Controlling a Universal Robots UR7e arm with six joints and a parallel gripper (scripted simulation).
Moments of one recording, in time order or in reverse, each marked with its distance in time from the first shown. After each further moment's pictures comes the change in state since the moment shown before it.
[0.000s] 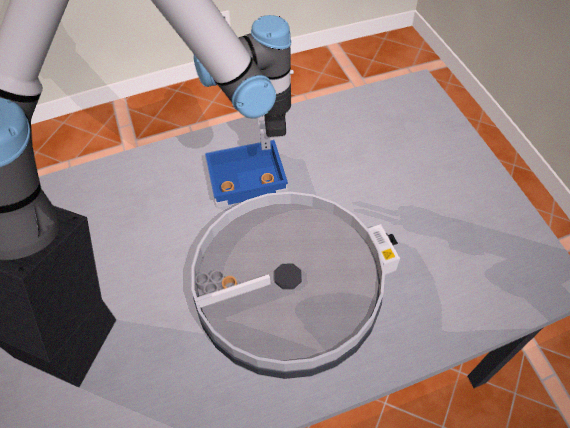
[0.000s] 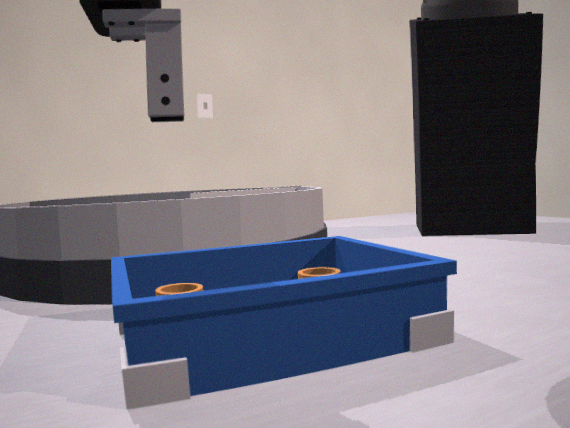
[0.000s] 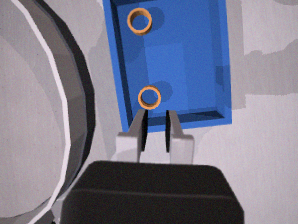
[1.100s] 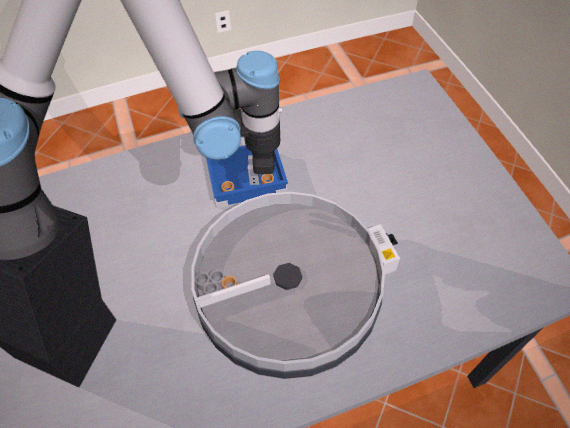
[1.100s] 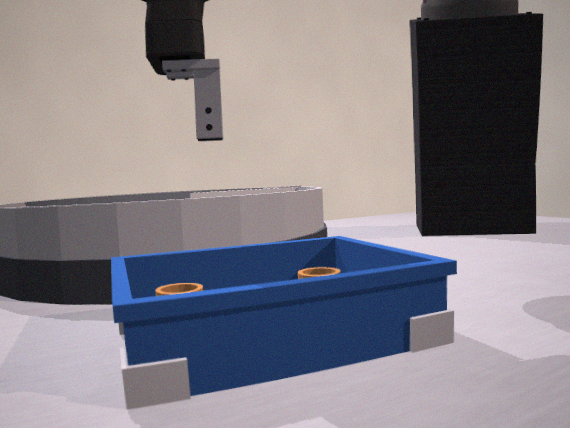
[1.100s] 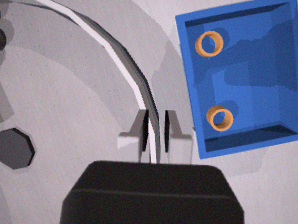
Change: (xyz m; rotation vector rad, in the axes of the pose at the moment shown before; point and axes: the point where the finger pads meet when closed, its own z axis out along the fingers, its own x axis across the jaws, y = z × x) arm -0.100 -0.034 0.005 0.004 -0.003 0.085
